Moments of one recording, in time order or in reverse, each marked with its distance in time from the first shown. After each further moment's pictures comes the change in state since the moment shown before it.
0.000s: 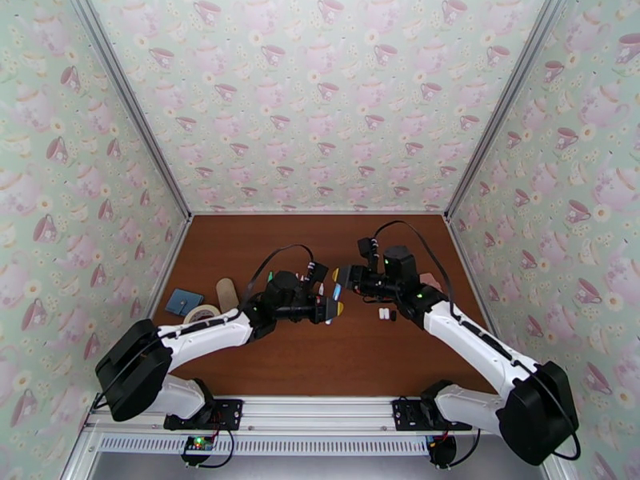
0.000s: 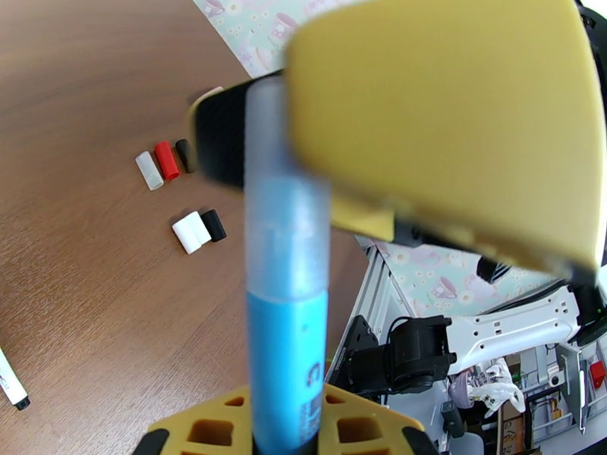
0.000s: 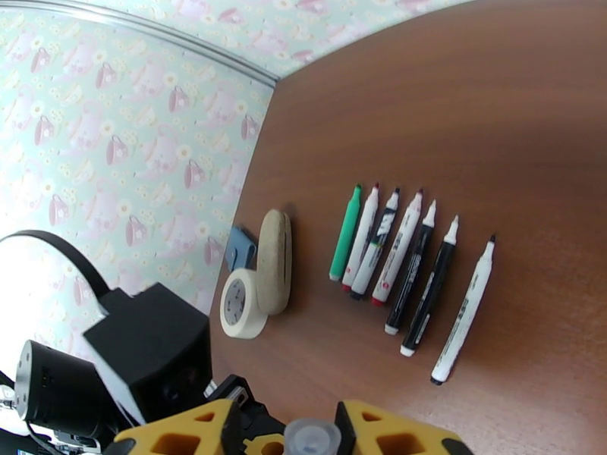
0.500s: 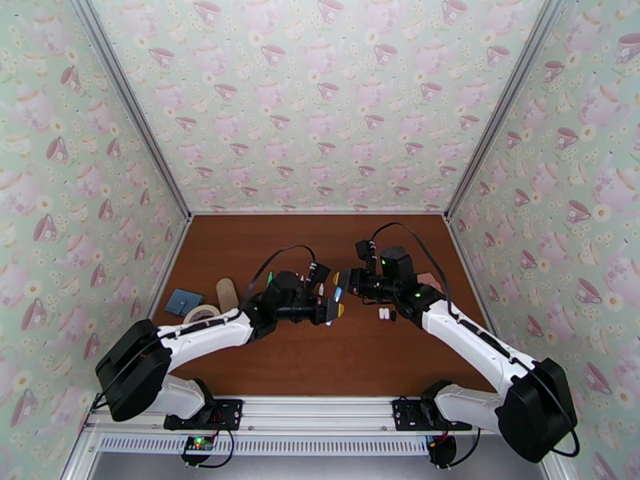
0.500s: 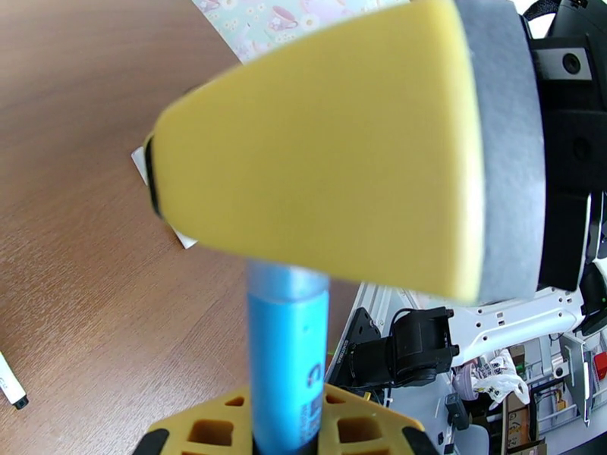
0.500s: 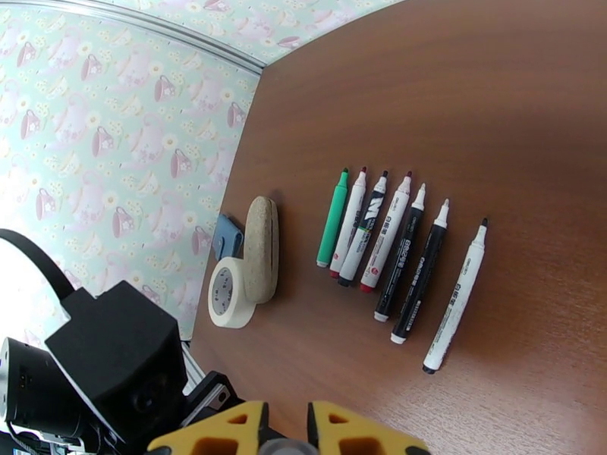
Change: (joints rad) left arm -0.007 0.000 0.023 -0.051 -0.003 0.037; right arm 0.006 0.007 0.018 -0.054 0.023 -0.017
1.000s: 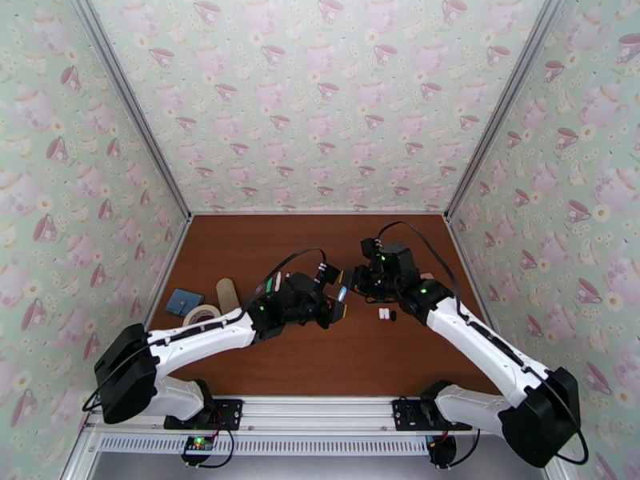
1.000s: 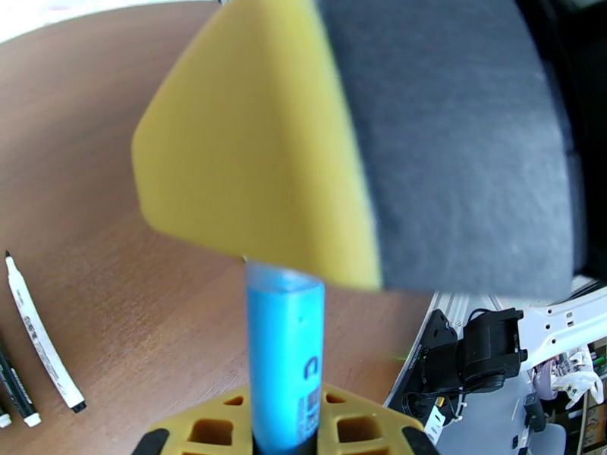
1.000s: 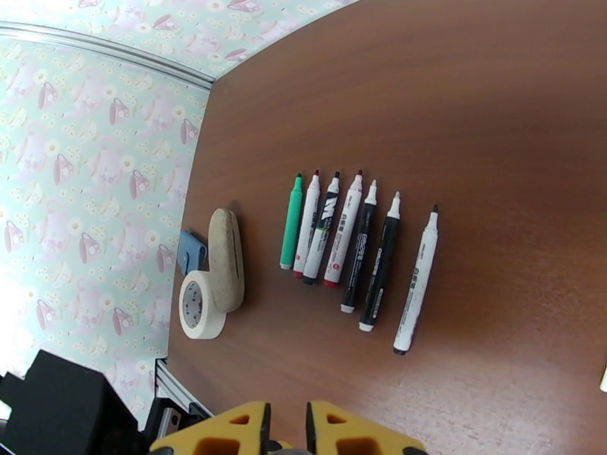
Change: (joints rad) left arm -0.105 -0.043 0.100 -0.208 -0.261 0.156; right arm 0.013 -0.037 0.114 -0.233 0.139 0.012
